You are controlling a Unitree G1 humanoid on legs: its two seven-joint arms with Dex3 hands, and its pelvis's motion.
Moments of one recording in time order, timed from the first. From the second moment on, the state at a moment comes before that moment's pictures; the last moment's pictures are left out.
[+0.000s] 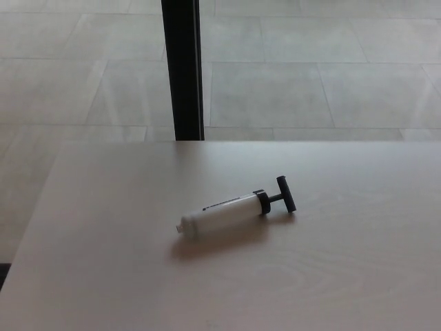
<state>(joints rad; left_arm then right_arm) 0.13 0.46 1.07 0.78 0.01 0.29 -0.32 -0.03 -0.50 -0.83 0.49 0.23 0.27 -0.01</state>
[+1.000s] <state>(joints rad) 0.14 0.58 1.17 1.19 -0.27 0.13 -0.29 -0.02 -0.53 -0.79 1.07 0.25 -0.11 0.03</state>
